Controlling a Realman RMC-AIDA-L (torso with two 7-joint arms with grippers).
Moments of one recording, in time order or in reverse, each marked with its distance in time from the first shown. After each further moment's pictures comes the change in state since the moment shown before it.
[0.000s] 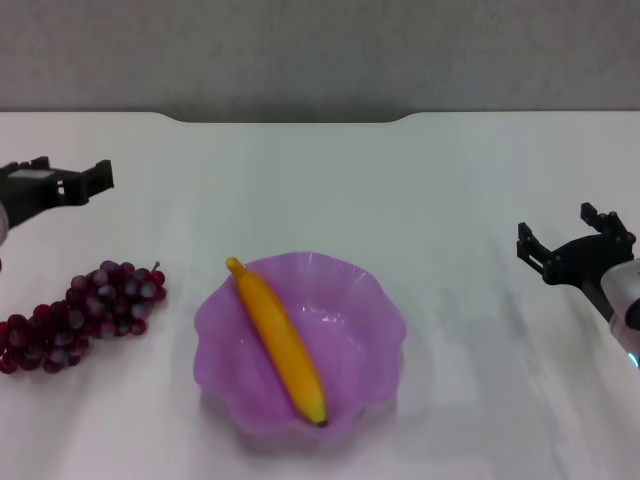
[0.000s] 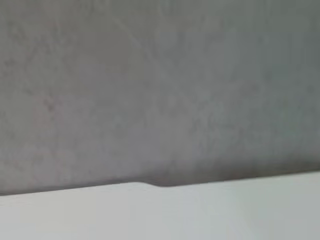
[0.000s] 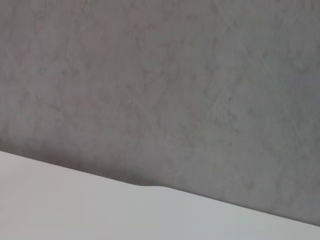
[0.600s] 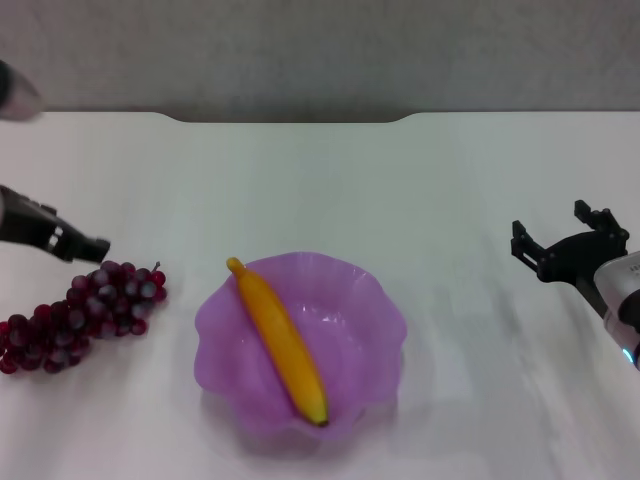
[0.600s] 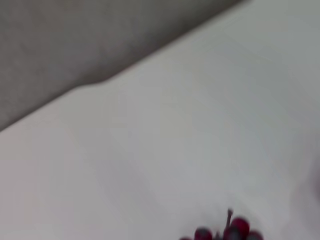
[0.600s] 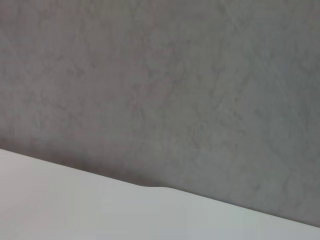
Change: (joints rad) left arm -0.237 -0.277 -0.637 0.079 -0.160 -0.948 1.101; right arm 0.014 0.000 -0.003 0.002 0.000 0.015 -0.001
